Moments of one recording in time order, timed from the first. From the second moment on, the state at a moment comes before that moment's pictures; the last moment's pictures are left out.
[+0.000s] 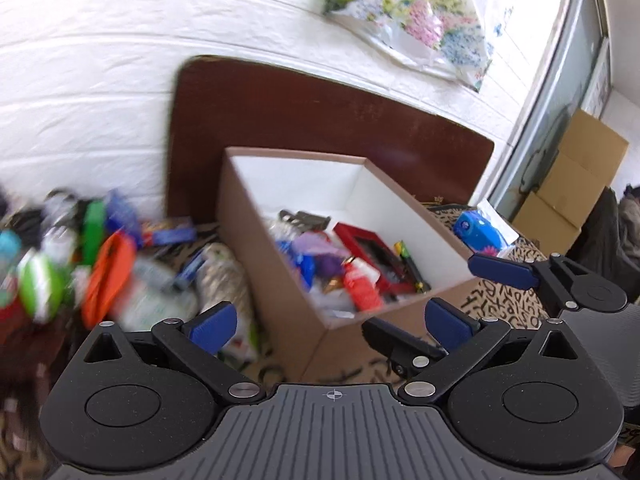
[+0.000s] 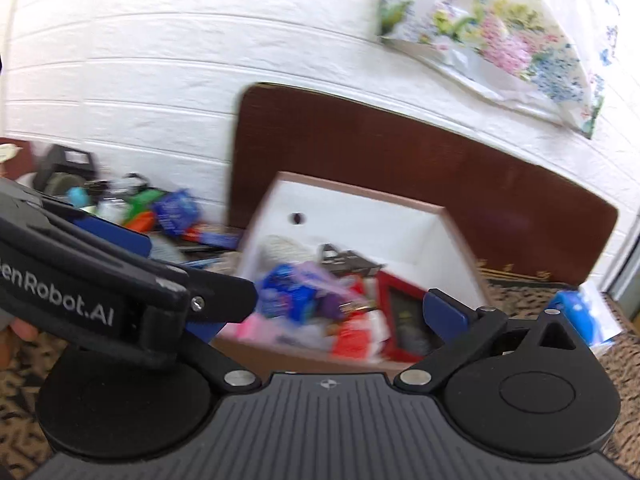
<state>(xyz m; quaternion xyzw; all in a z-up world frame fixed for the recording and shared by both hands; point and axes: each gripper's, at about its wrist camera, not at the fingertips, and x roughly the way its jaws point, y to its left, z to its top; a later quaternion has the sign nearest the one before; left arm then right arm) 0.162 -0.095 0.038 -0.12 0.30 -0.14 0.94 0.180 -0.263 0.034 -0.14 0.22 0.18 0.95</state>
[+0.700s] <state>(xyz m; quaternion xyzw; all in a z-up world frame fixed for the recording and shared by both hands) 0.056 0.012 -0.039 -0.16 0.31 -0.04 0.94 0.090 -0.166 -0.040 -0.09 0.28 0.29 0.91</state>
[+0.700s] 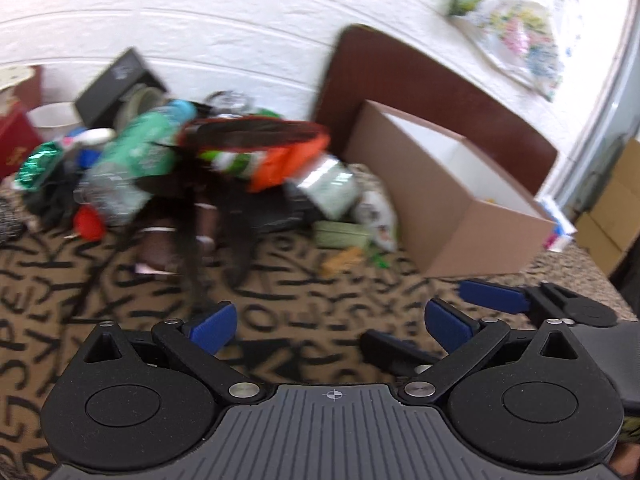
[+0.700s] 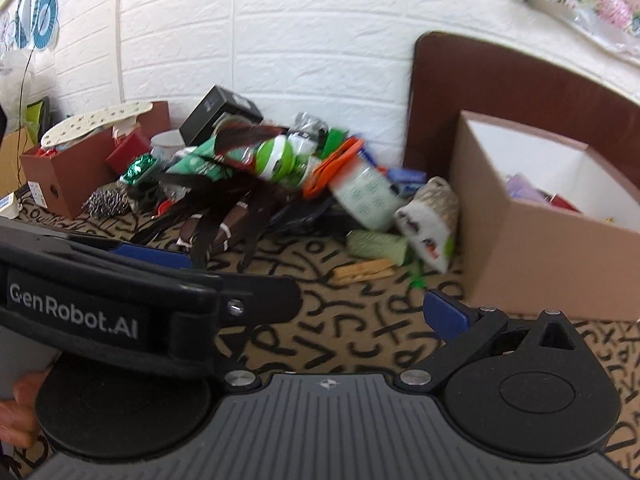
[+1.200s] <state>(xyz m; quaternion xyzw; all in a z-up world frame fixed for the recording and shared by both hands) 0.116 0.024 -0.037 -0.15 0.30 -0.08 0.94 0.125 -0.151 -0.067 -0.08 0.31 0.27 0.91</state>
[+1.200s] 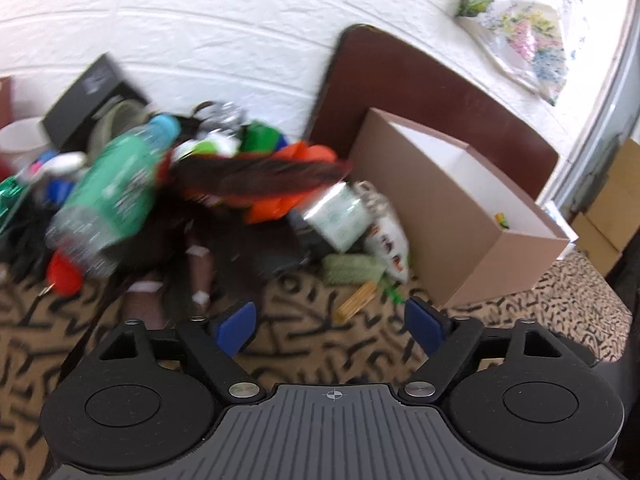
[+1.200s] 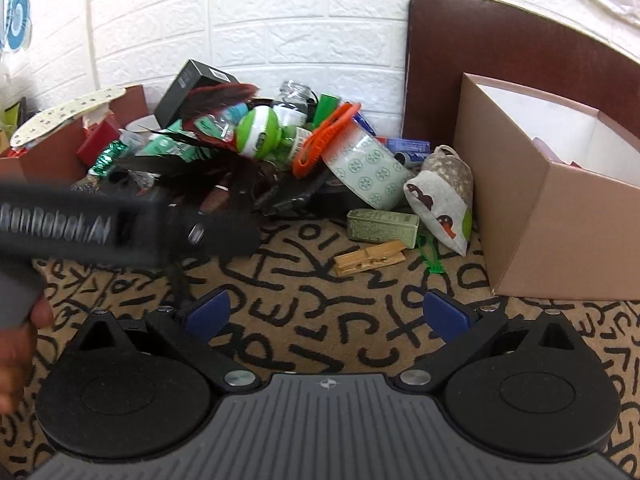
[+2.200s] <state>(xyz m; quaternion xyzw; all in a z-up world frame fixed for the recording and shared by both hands) 0.167 0.018 -0.070 -0.09 0.34 -0.05 0.93 0.182 -0.144 -0.097 -0.06 0.34 0.26 0.90</state>
